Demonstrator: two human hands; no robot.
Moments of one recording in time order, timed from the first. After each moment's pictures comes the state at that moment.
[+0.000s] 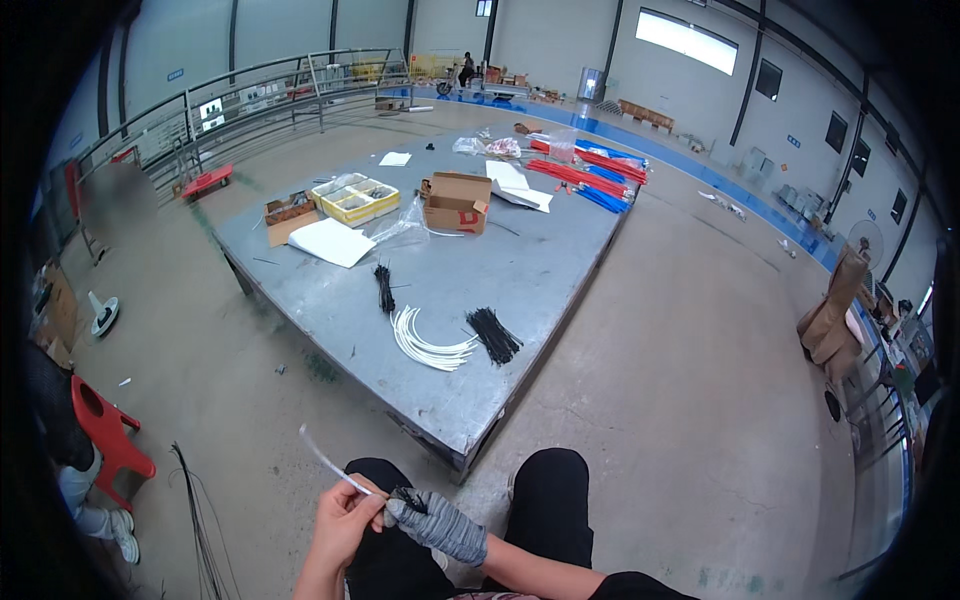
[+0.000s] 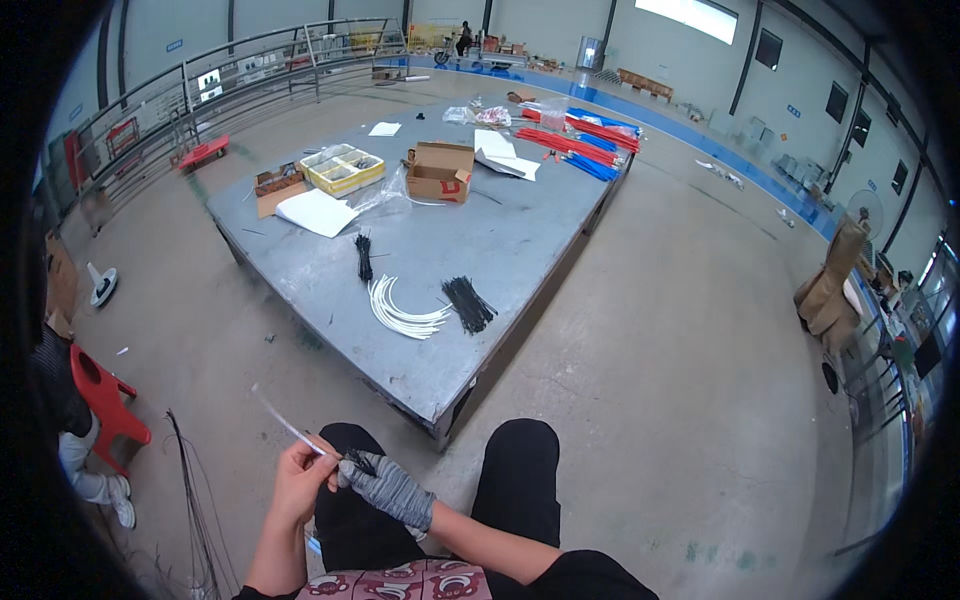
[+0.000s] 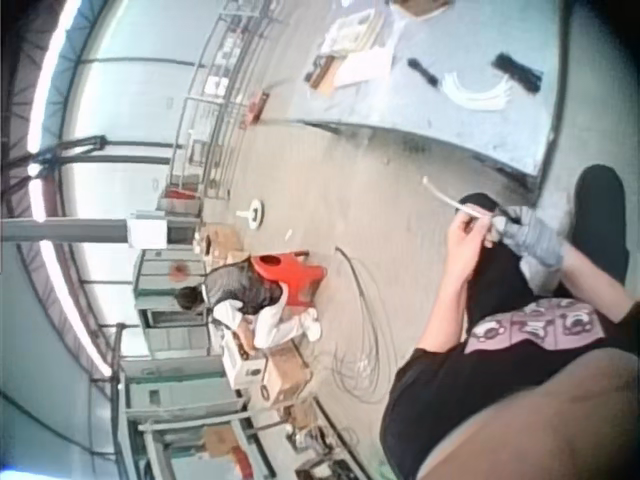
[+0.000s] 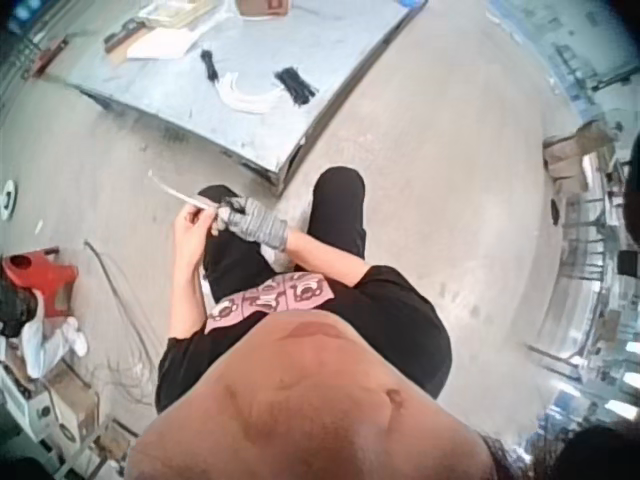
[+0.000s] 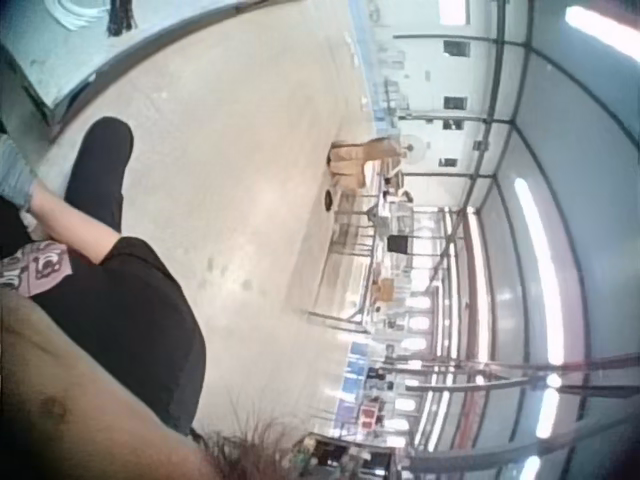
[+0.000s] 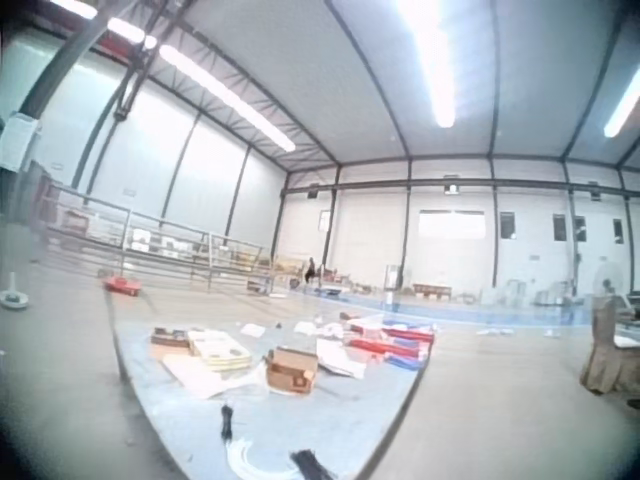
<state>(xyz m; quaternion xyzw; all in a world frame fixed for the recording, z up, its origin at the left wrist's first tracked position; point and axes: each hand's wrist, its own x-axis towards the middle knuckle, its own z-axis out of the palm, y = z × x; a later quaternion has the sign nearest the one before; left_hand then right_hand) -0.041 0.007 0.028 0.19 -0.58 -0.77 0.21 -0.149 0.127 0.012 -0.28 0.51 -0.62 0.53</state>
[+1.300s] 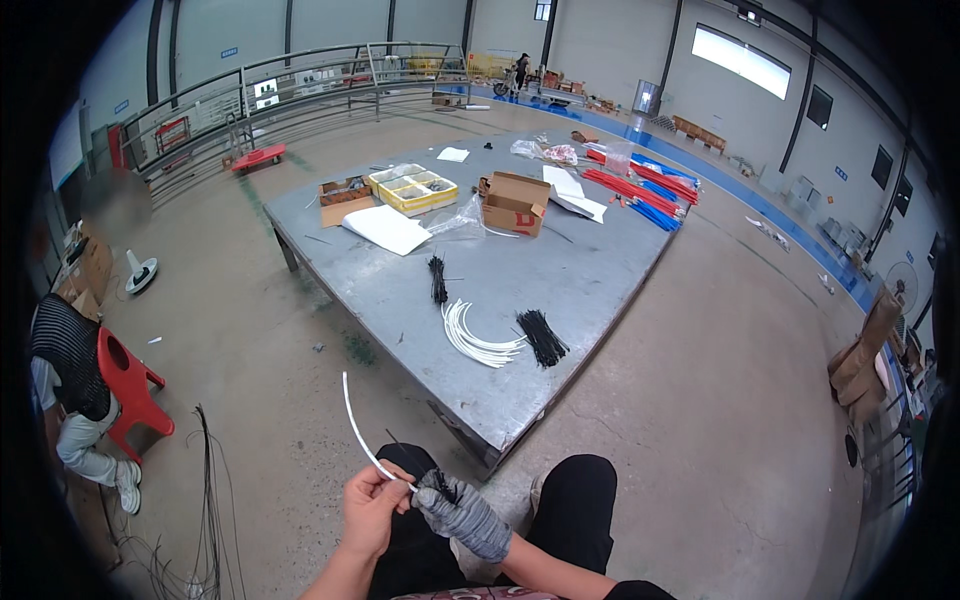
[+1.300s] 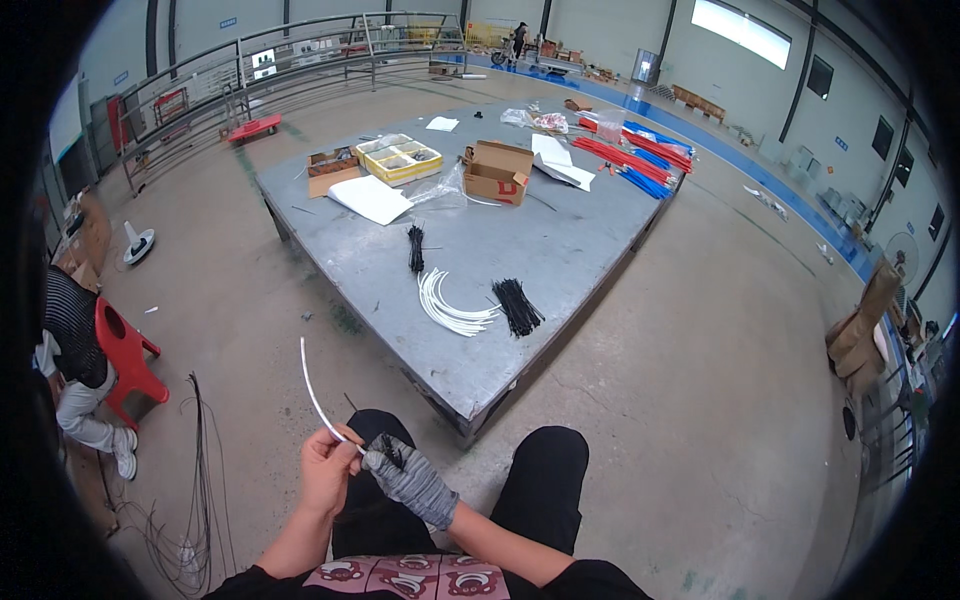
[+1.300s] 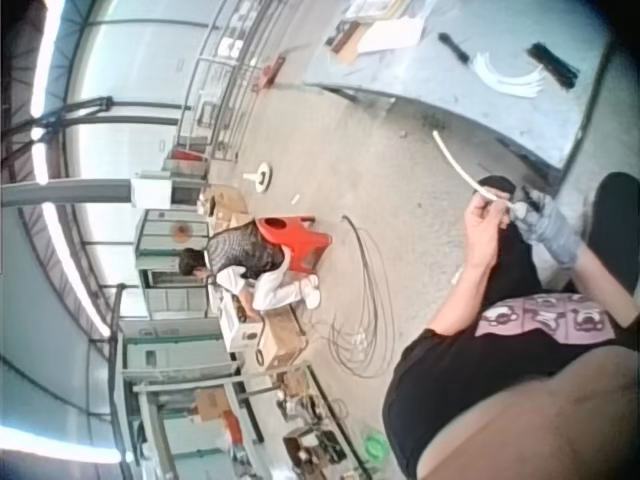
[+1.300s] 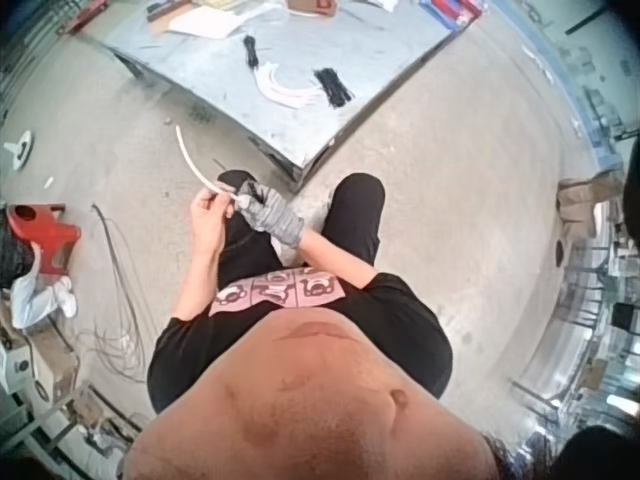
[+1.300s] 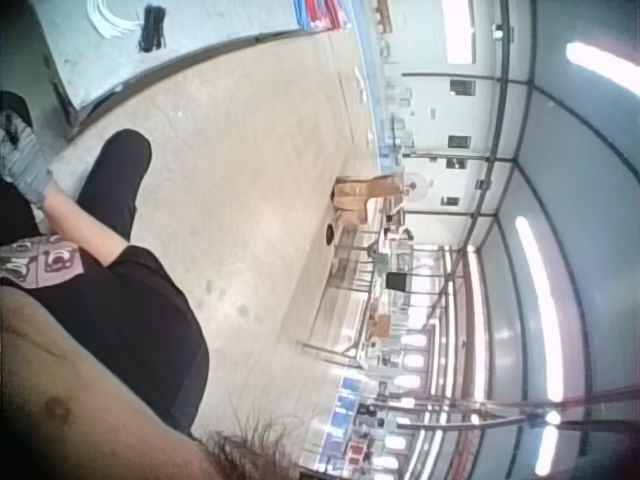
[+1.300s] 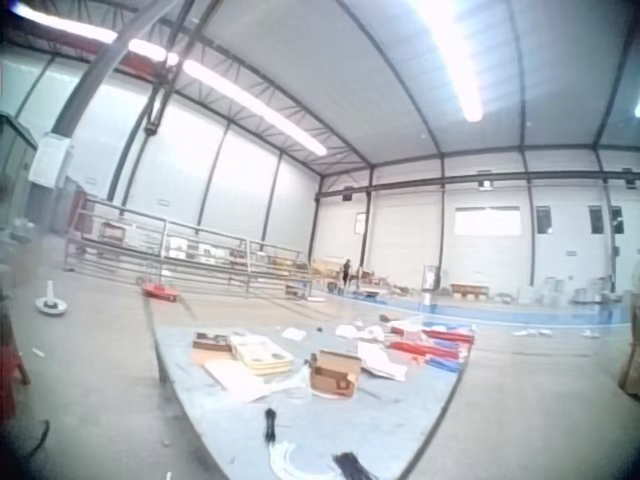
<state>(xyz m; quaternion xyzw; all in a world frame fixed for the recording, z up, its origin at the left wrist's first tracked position) -0.024 0.011 0.023 0.21 -0.49 -0.78 0.33 -0.126 0.115 0.004 -0.24 0.46 -0.67 0.53</state>
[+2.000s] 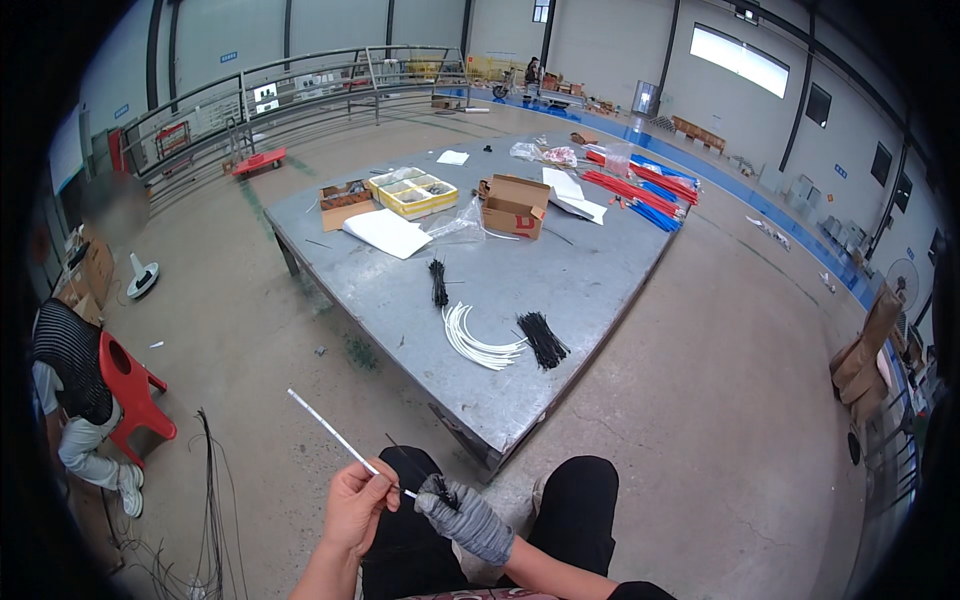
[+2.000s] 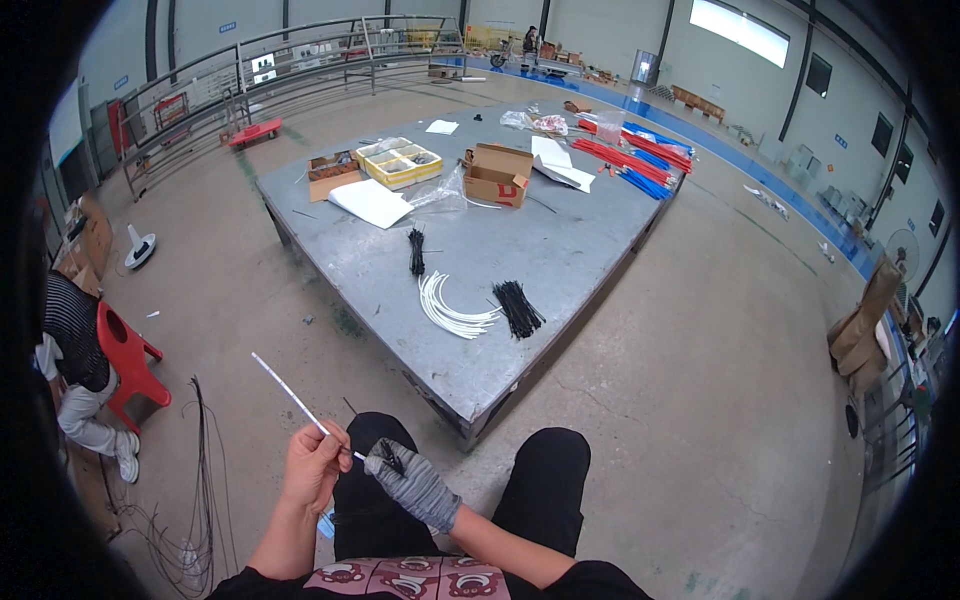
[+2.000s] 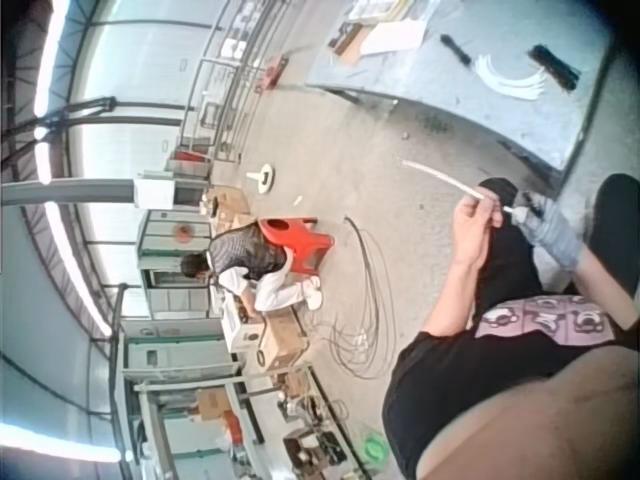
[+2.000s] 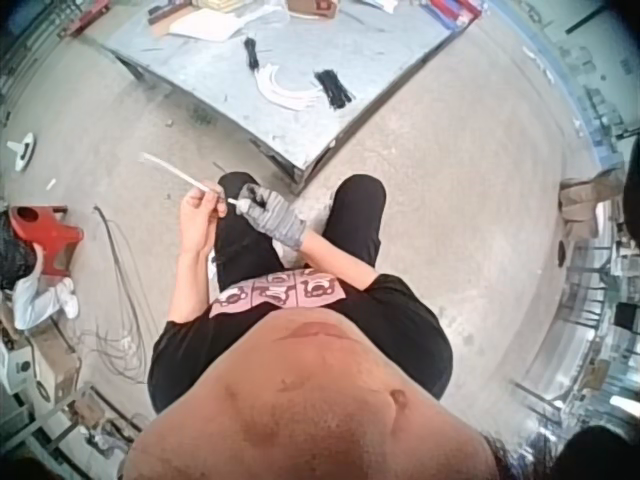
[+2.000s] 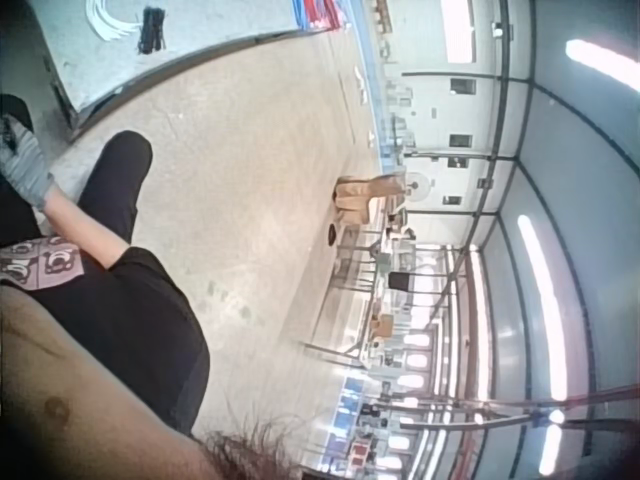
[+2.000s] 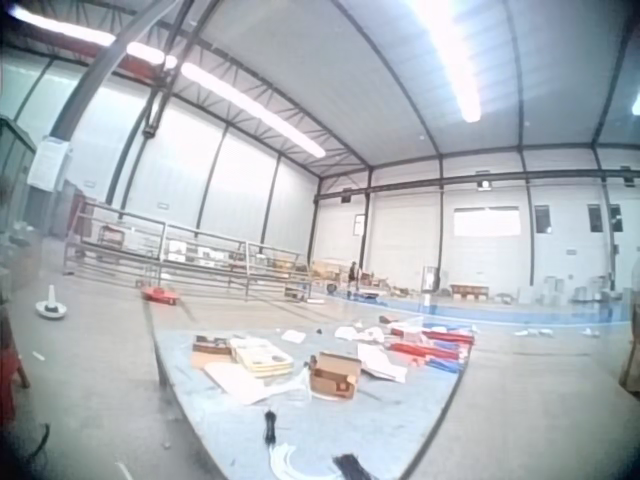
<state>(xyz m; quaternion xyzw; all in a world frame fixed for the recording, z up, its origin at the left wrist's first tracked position) -0.012 -0.002 0.034 0.17 -0.45 -0.83 0.29 -0.129 0.121 0.003 -0.31 0.56 -0.61 0.47</state>
